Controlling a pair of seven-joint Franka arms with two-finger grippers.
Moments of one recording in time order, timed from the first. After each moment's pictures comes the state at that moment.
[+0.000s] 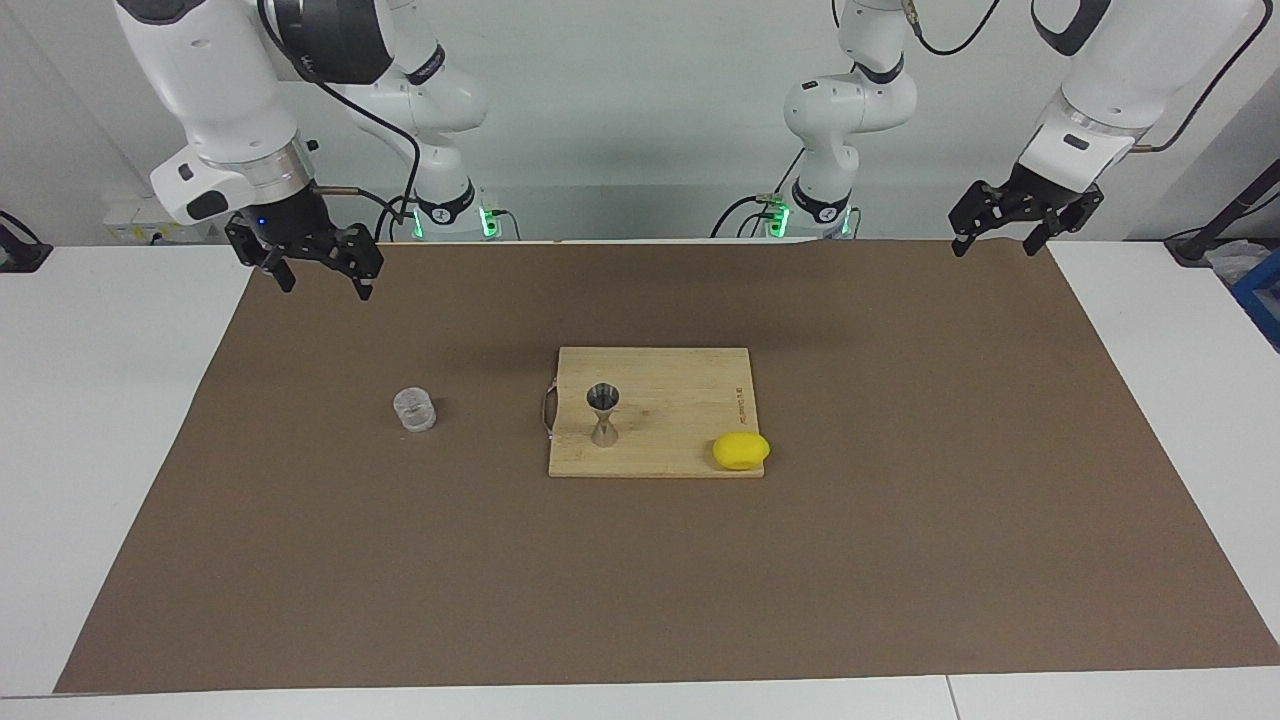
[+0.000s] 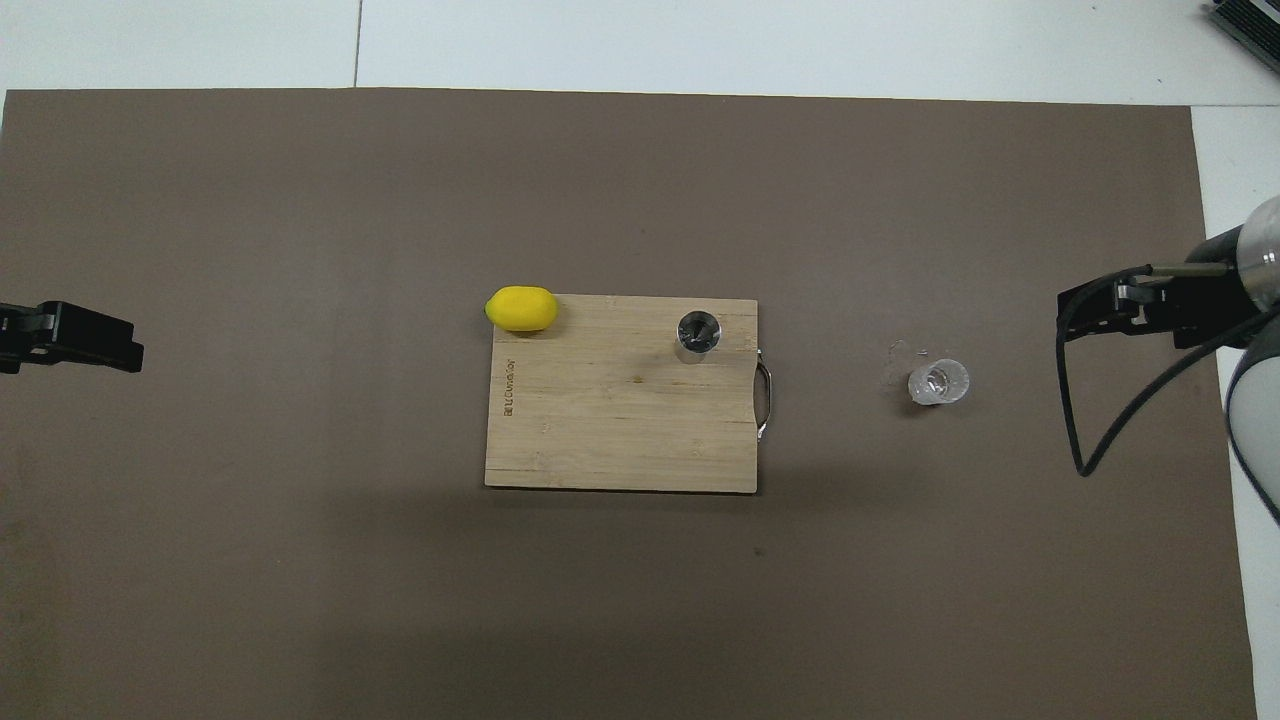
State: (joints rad) left arm 0.10 -0.06 -0.13 -1.60 -0.02 1.50 0.02; right arm 0.03 0.00 0.02 -1.60 -0.04 1.56 0.14
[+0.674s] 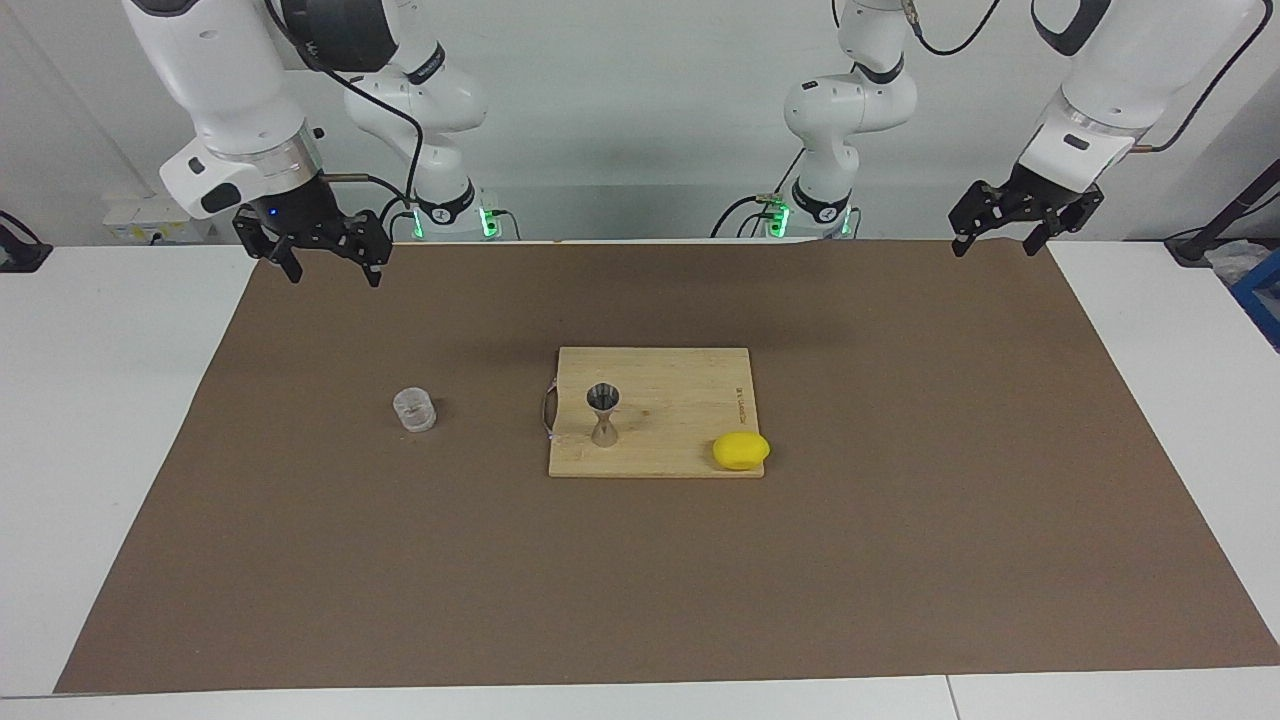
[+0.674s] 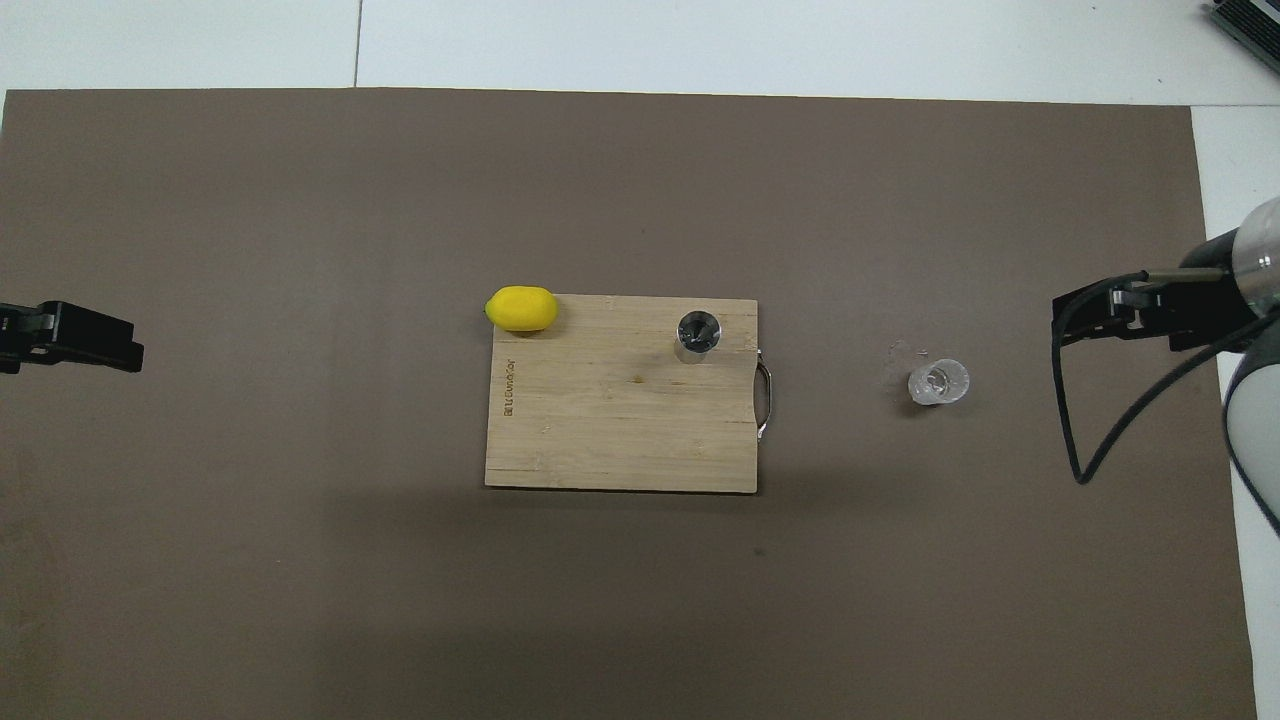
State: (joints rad) left arm 0.10 -0.06 -0.13 -1.60 -0.02 1.50 0.02; right arm 0.04 0.00 0.02 -1.60 -0.03 1.56 0.13
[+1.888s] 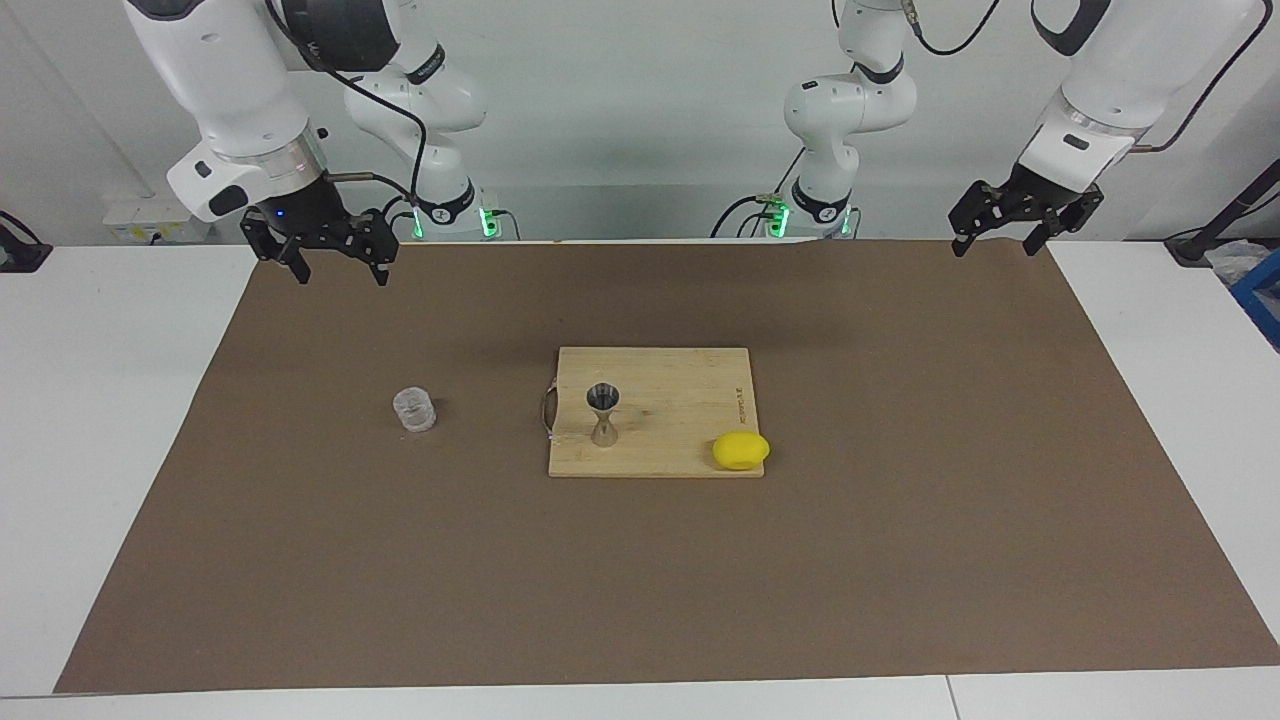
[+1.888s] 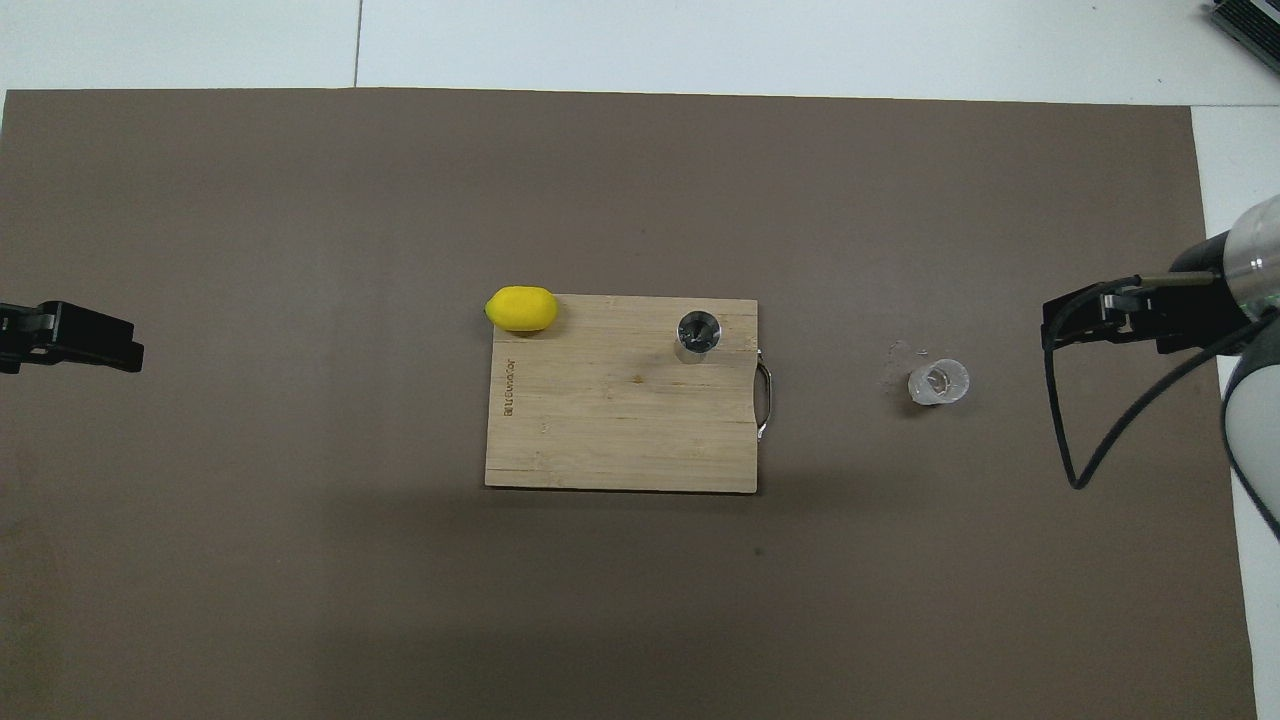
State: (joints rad) left arm 0.10 -0.06 -0.13 -1.60 -0.02 1.50 0.02; right arm 0.04 -0.01 0.02 -1.60 -0.01 1.56 0.11
